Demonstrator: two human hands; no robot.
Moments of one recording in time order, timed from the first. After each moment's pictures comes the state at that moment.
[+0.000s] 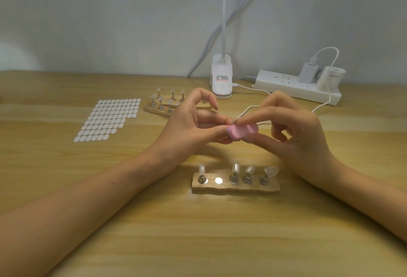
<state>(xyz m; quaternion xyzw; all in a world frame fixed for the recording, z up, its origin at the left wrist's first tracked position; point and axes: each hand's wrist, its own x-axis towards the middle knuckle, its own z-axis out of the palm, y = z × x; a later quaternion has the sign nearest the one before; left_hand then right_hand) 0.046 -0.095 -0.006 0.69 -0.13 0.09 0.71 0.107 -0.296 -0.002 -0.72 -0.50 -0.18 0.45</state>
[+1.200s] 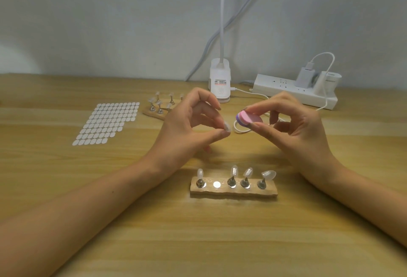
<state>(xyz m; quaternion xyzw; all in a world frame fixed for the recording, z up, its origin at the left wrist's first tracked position) 0.044 -0.094 -0.004 0.76 -0.12 0.18 0.62 0.108 -0.299 -0.001 -0.74 -0.39 -0.14 0.52</state>
